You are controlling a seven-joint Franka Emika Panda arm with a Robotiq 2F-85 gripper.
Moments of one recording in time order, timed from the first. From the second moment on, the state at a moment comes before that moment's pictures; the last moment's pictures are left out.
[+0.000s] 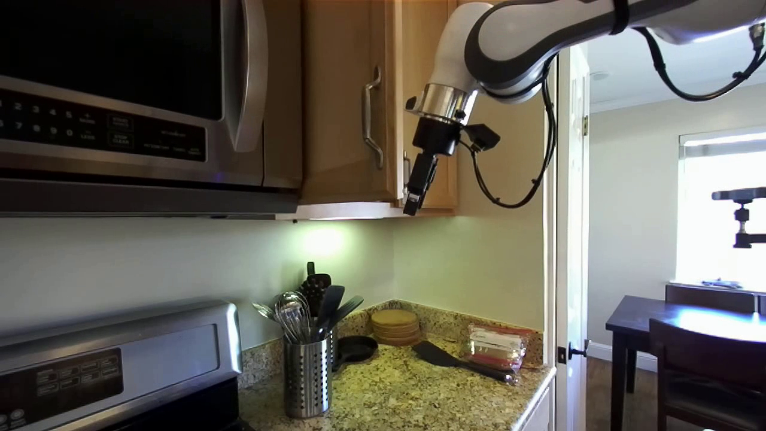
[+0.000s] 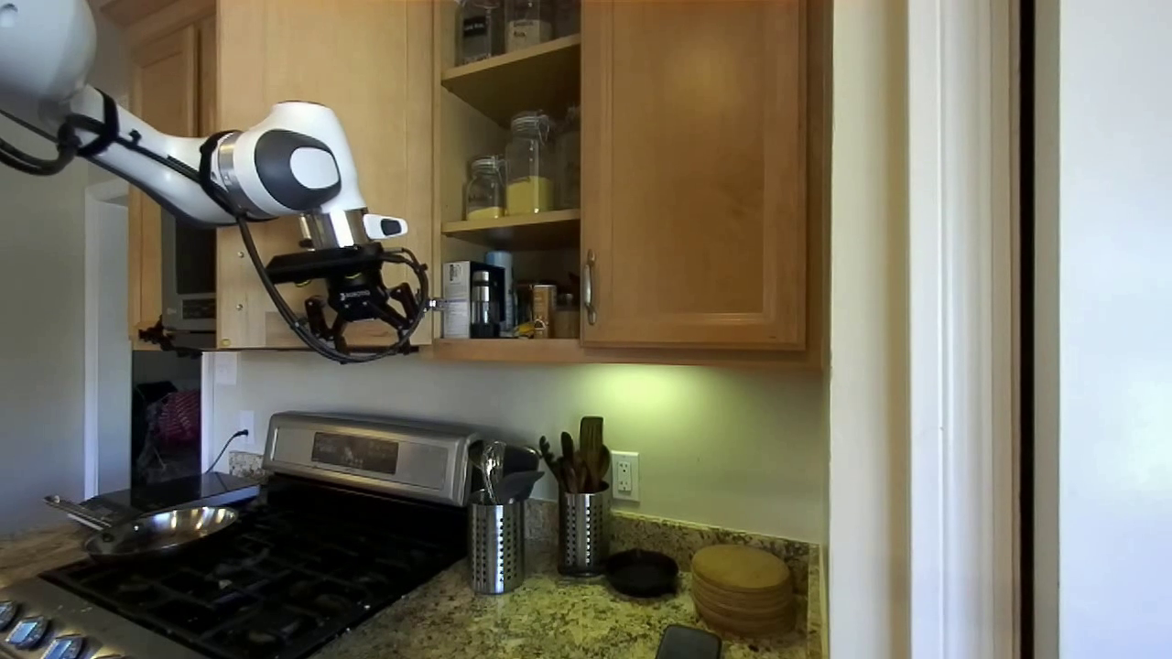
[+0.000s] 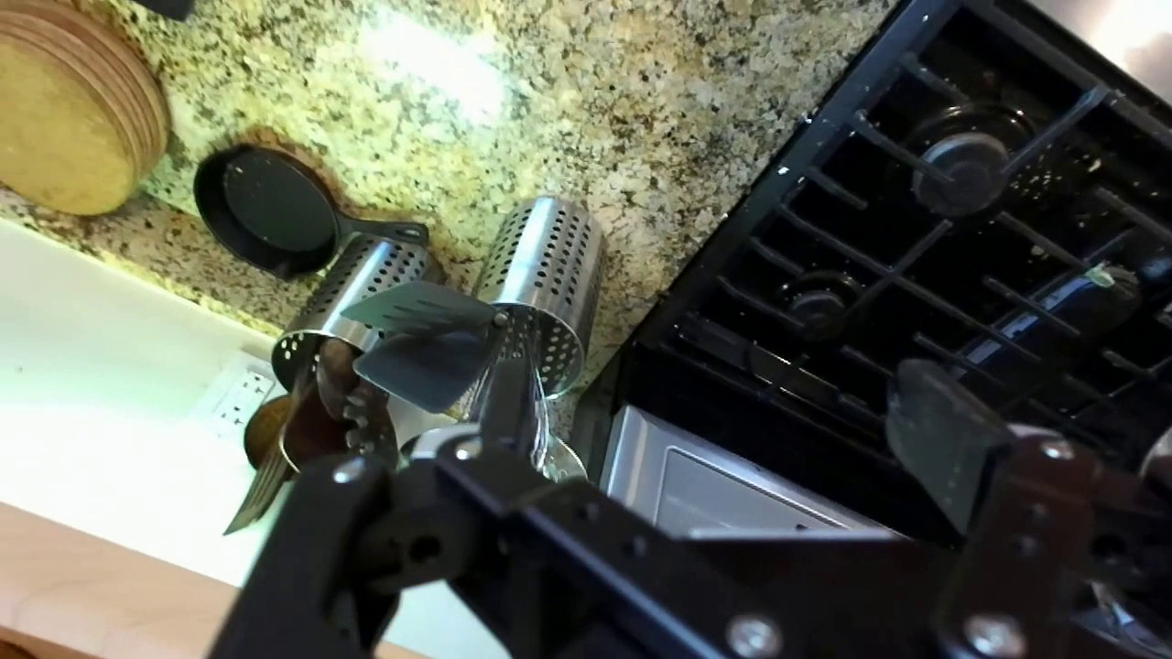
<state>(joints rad) 0.16 -0.27 0.08 -2.02 -0.04 2.14 -0.26</state>
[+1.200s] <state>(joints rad) 0.14 -0.24 0.10 -2.02 -0.09 2.14 -0.17</state>
